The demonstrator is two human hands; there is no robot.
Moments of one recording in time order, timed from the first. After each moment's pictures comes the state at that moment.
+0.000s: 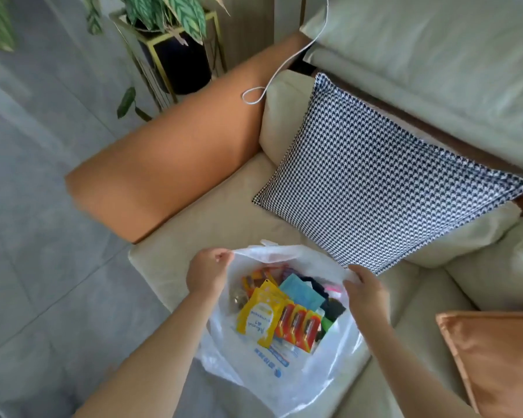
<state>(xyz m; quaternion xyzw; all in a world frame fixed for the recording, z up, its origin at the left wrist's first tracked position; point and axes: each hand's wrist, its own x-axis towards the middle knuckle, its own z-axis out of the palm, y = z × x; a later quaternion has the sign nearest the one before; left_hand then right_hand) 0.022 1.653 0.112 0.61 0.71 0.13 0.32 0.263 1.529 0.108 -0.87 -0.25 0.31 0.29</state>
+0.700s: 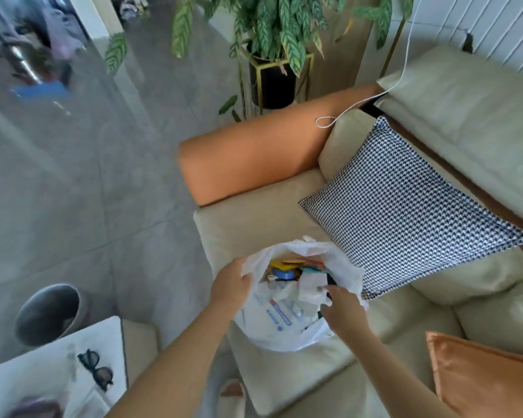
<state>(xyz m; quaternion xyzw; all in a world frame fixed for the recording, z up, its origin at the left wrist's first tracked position) -0.021 1.489 0.183 0.55 0.75 0.11 0.35 0.209 1.455 0.169 -0.74 -0.60 0.30 0.00</state>
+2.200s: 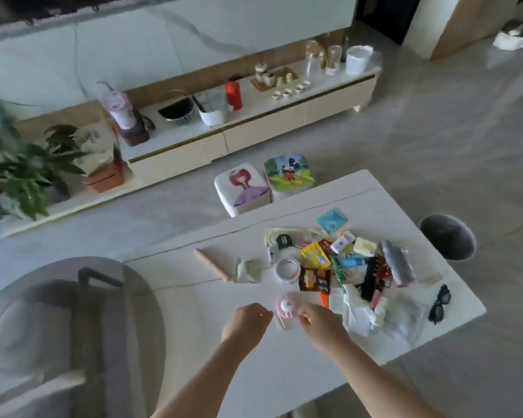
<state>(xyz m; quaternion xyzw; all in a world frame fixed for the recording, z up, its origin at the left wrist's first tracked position) -0.276 0.753 0.223 -0.20 0.87 0.33 0.30 -0.292 0.925 0.188 0.04 -0.93 0.24 -0.26</state>
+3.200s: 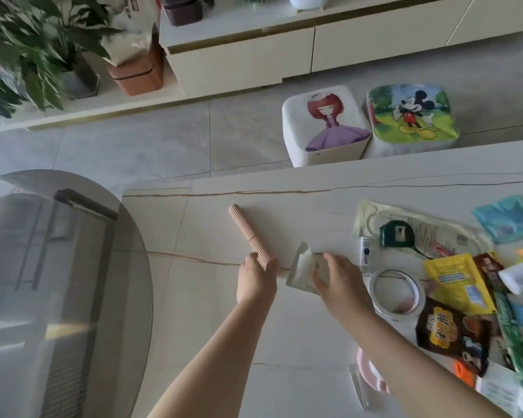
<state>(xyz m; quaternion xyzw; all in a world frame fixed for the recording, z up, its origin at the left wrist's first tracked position) -0.428 0.613 -0.092 -0.46 0.77 0.42 0.16 -0.469 0.761 -0.116 0.13 -0.94 0.21 -0.24</state>
